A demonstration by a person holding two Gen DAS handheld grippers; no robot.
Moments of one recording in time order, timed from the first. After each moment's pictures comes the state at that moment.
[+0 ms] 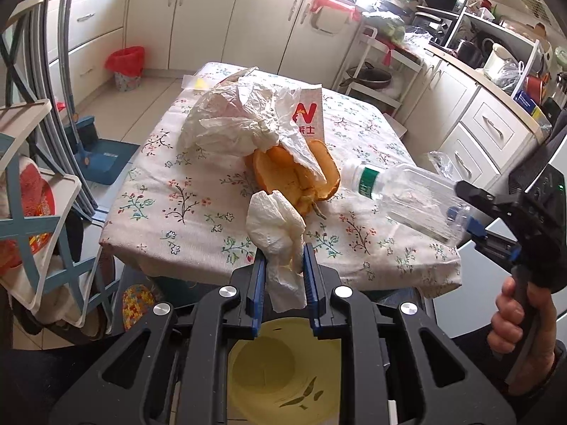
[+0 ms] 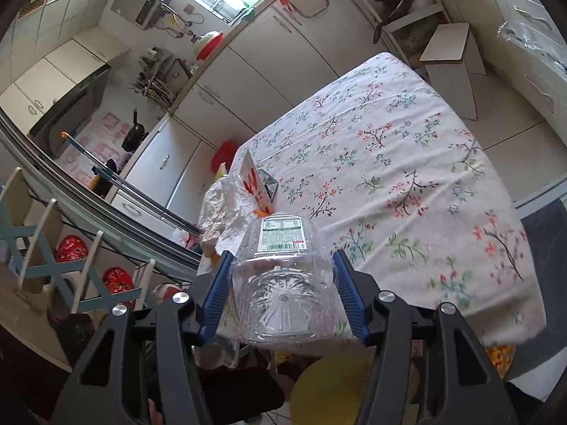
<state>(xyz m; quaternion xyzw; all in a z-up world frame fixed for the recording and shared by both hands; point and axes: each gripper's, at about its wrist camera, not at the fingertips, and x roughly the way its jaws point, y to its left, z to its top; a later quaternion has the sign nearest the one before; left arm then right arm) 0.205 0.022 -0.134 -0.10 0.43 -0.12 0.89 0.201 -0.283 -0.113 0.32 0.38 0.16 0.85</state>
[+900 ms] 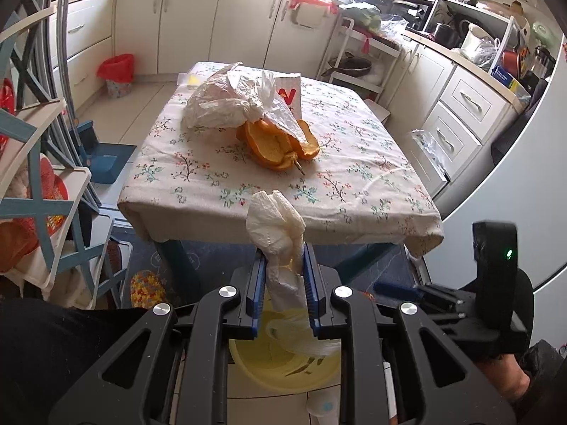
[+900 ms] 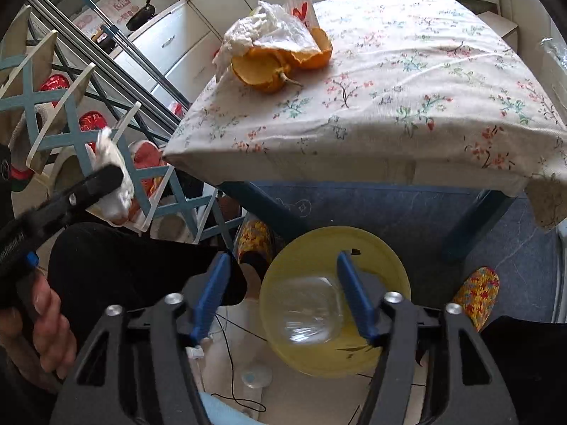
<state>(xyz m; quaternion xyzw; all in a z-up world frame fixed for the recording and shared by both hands) 0.131 0.024 -0.122 -0.07 0.43 -0.14 0.89 0.123 -0.187 -0.179 0.15 0.50 0.20 0.83</state>
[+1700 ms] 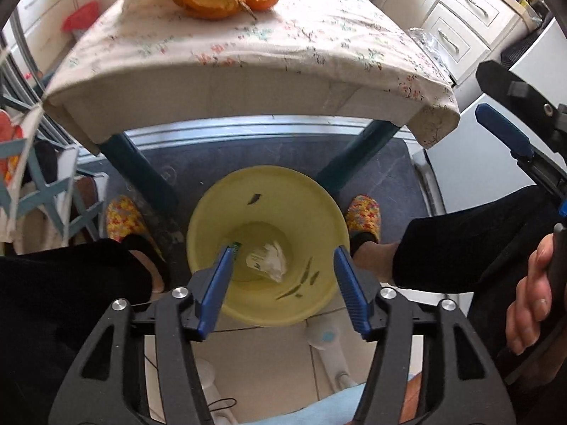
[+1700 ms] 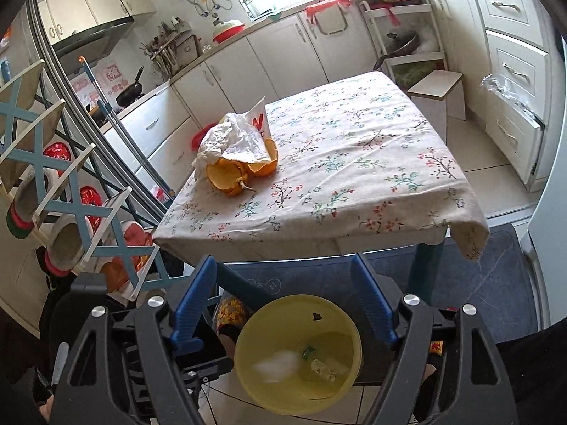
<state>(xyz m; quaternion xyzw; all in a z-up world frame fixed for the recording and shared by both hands) 0.103 -0.043 -0.218 0.00 0.57 -0.16 0.80 0.083 -0.242 -0.137 0.18 0.36 0.12 0.91</state>
